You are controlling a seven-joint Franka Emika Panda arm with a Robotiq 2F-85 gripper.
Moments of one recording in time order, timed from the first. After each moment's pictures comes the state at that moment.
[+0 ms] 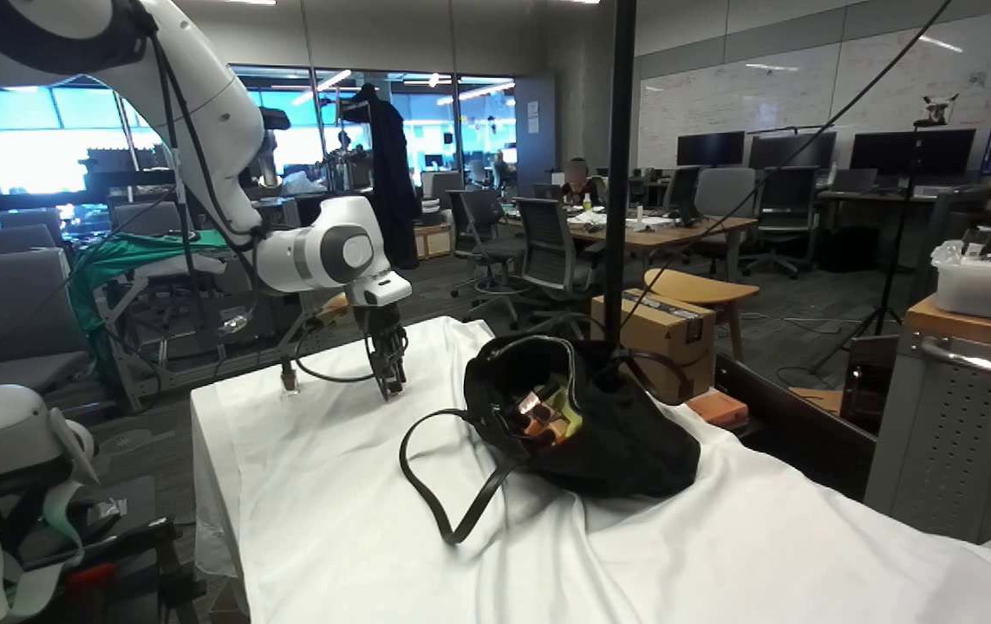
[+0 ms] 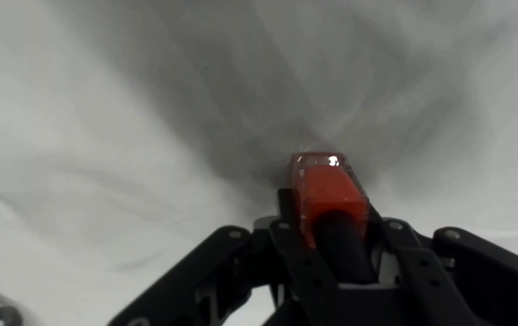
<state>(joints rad) 0.49 0.62 -0.01 -1.90 -0.27 2.61 1.29</state>
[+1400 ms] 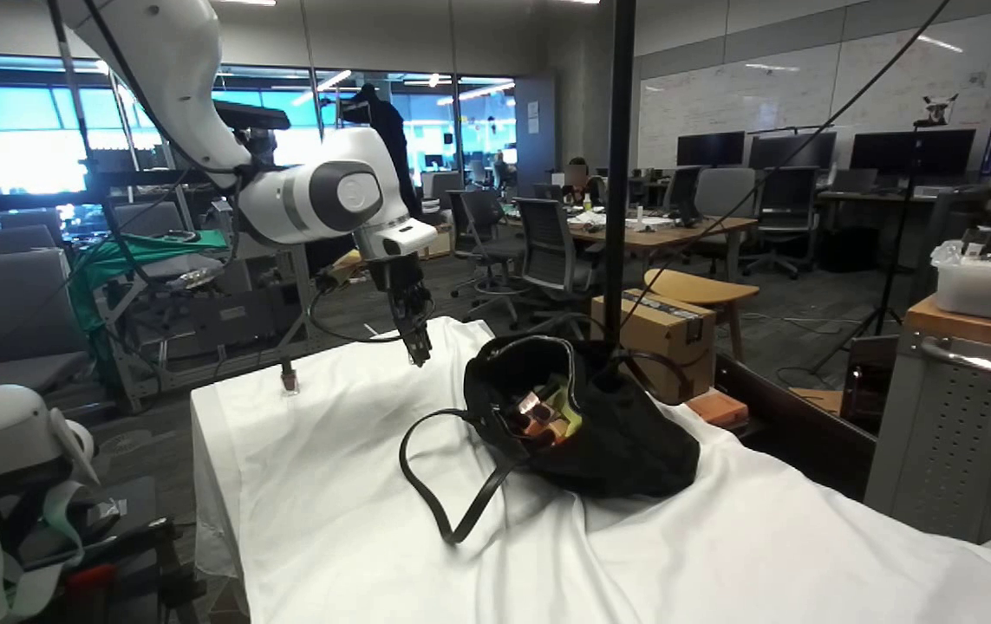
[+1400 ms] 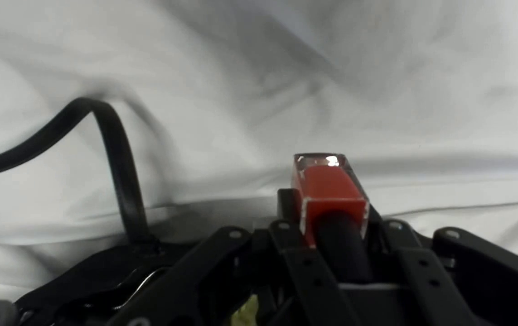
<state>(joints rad) 0.34 0.32 -0.03 -2.11 -0.27 2.60 1.06</state>
